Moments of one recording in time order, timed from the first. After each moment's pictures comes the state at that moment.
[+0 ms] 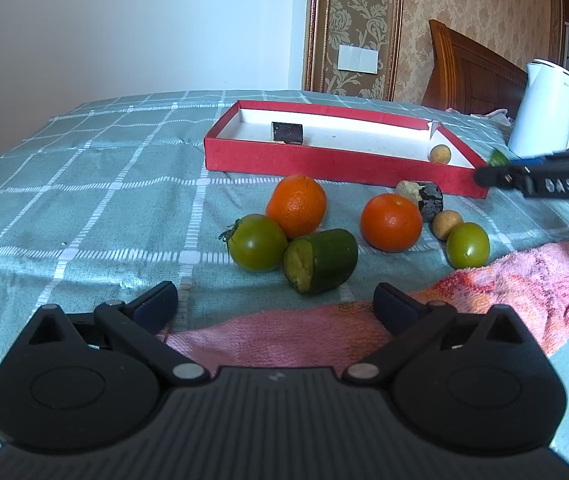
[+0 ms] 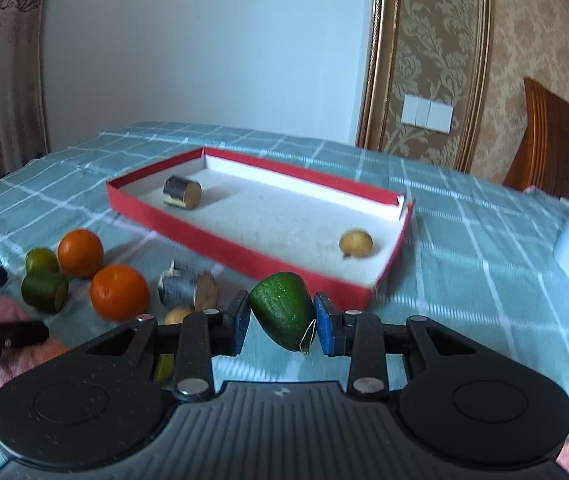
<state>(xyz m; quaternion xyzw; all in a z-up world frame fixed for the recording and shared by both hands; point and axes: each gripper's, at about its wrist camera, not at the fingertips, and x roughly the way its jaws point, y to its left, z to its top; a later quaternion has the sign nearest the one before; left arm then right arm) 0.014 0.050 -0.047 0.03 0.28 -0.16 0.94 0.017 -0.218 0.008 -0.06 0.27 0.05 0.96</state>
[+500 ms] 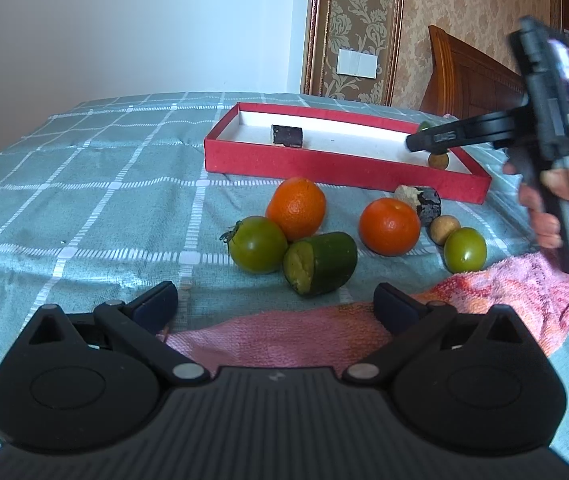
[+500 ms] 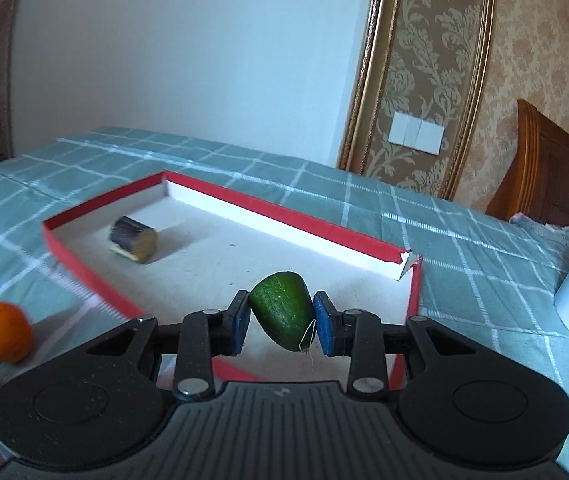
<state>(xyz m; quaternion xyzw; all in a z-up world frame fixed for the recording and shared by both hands) 0.012 0.054 -0.045 0.02 0.28 -0.17 0.94 0.111 -0.200 0.003 -0.09 0.27 0.00 0.96</state>
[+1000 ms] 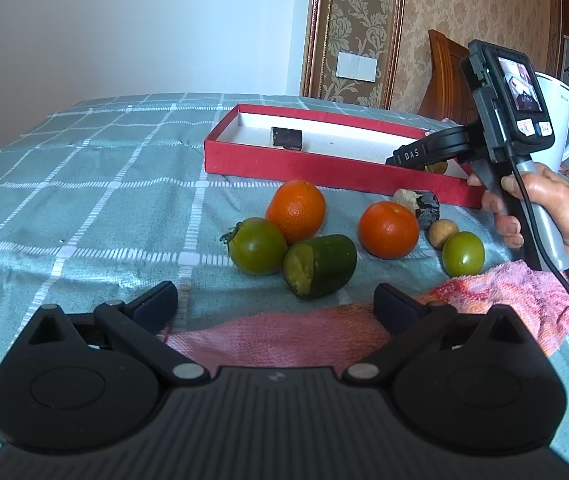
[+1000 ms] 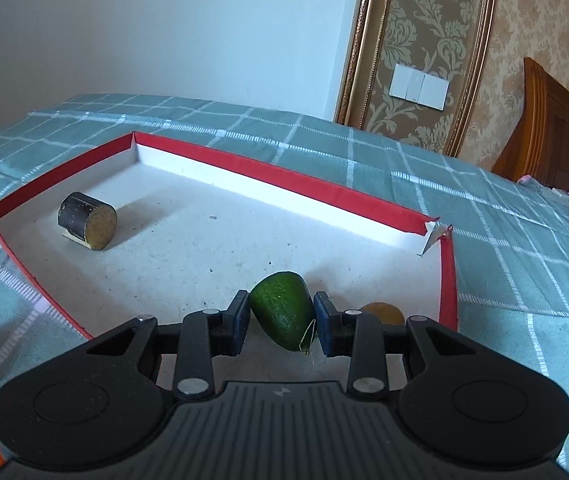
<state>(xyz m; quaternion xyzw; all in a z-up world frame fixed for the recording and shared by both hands) 0.012 0.055 -0.046 0.01 0.28 -0.17 0.94 0.151 -0.202 -0.021 -0.08 0.32 -0.01 0.94</state>
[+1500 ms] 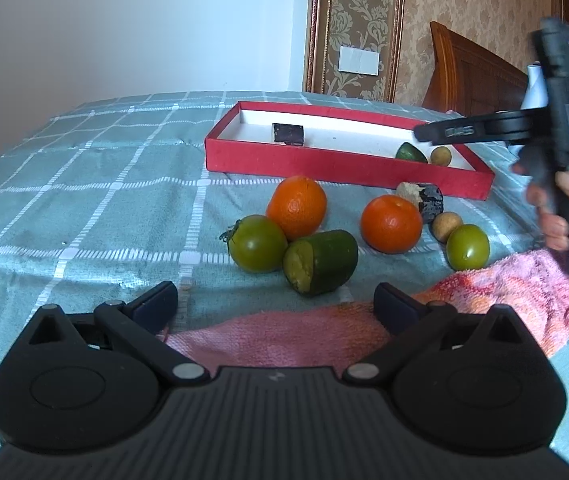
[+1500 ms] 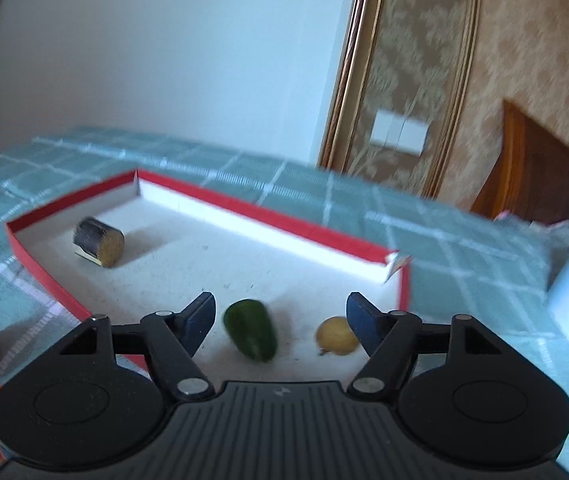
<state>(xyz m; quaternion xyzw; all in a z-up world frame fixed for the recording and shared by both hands) 0.012 0.050 -0.047 0.03 0.28 -0.16 0.95 0.094 -0.205 0.005 -0.09 0.23 -0.03 0.97</state>
